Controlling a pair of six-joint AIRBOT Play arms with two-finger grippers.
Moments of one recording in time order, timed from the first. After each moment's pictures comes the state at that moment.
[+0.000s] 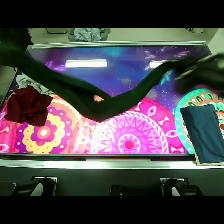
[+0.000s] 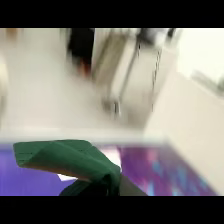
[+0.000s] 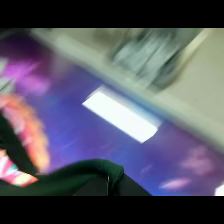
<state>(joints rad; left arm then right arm) 0.17 -0.68 1.38 0.64 -0.87 -1.18 -0.01 -0.74 1.37 -0.97 0.88 0.82</state>
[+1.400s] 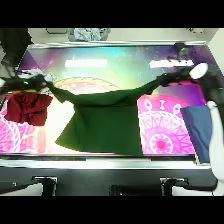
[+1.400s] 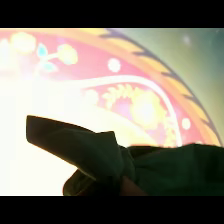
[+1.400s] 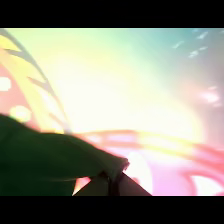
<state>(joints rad) 0.17 -1.40 1.35 0.99 -0.98 -1.49 -0.04 -1.53 1.51 -1.15 0.92 1.19</state>
